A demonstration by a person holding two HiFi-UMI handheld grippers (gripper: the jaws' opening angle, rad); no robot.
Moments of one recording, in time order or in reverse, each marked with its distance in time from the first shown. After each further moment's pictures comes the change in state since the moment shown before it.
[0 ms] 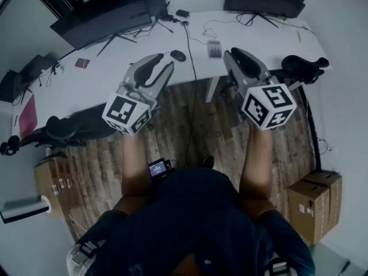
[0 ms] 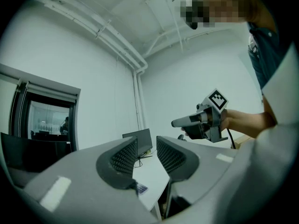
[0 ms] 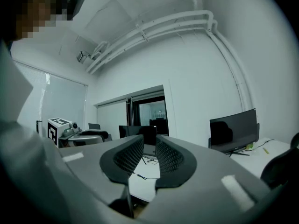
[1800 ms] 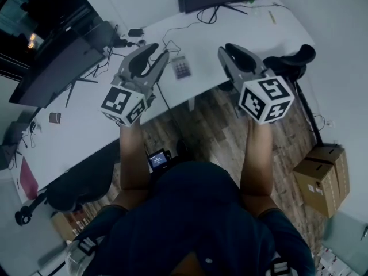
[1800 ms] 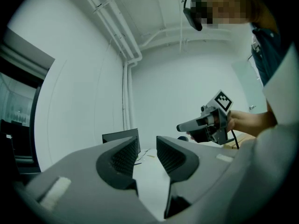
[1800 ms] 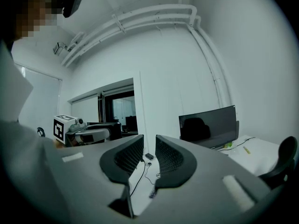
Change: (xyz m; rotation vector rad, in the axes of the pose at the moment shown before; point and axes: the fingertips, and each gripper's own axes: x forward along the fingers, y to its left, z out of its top) left arm 0.268 0.052 -0.046 -0.034 -0.020 -0.246; right arm 0.059 -0.224 -0.013 0.054 0.046 -0.224
